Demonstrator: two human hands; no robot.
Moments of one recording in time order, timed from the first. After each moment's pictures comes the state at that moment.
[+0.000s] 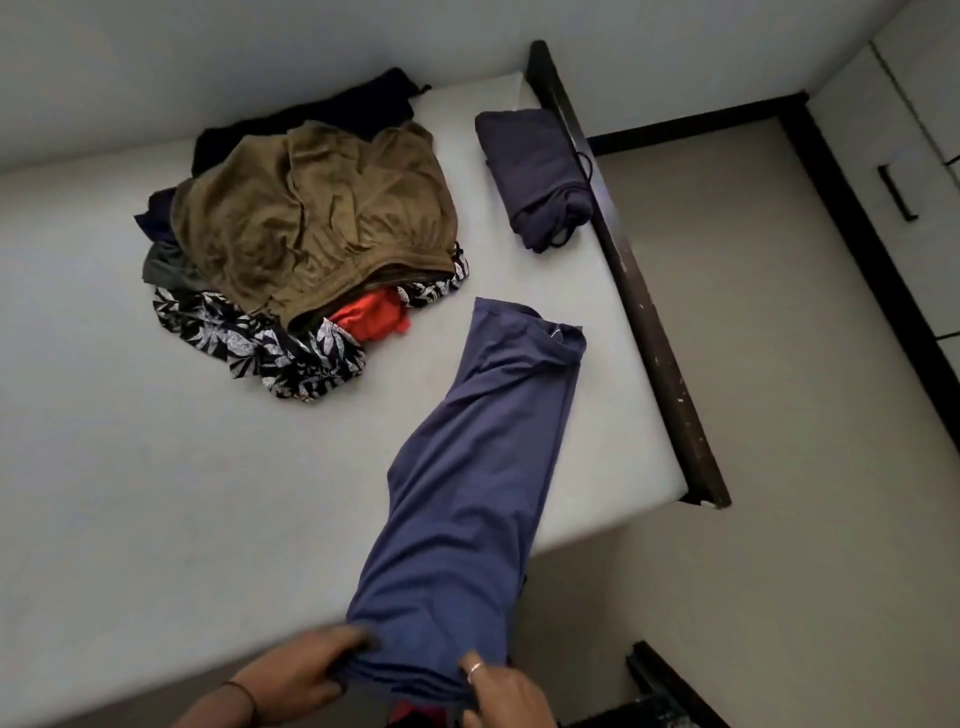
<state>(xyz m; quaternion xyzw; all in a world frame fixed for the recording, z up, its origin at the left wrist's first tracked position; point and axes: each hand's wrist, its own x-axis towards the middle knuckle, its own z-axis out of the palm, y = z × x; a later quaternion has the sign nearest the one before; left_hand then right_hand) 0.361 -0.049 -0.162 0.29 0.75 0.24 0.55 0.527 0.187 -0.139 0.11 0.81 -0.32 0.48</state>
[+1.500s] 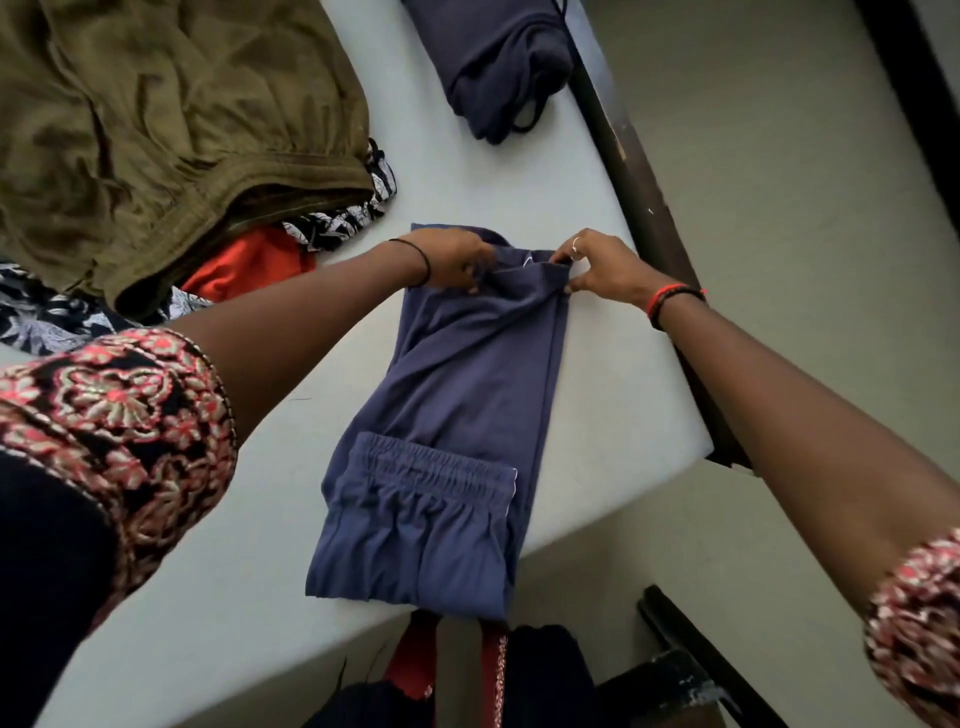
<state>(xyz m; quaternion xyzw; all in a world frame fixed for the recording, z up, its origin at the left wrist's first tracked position) 0.101 0.339 -0.280 0.55 0.75 0.02 0.37 0.240 0.525 -0.282 0.14 0.92 -0.28 0.21</state>
